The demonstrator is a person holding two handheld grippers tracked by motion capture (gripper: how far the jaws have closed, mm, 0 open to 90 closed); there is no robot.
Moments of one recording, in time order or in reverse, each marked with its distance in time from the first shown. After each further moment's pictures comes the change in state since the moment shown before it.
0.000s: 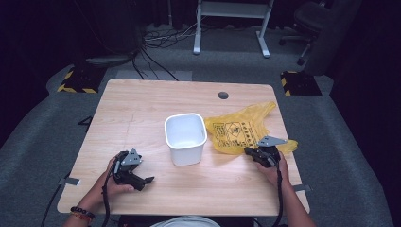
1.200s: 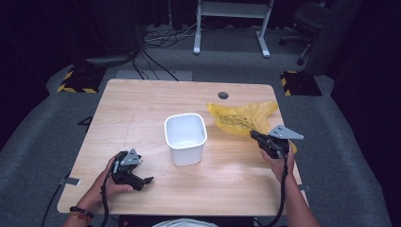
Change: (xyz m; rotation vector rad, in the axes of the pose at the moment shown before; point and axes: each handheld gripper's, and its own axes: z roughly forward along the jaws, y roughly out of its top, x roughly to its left) left arm 0.001 -0.001 -0.001 -0.001 -0.010 0.004; right arm 0.002 0.044 -0.041 -0.250 -0.090 -0.005
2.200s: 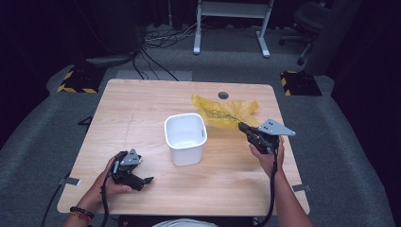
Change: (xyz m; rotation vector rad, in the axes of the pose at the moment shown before) left arm 0.000 0.000 0.000 0.002 0.003 0.004; right arm 0.035 0.040 0.008 -0.119 0.043 -0.057
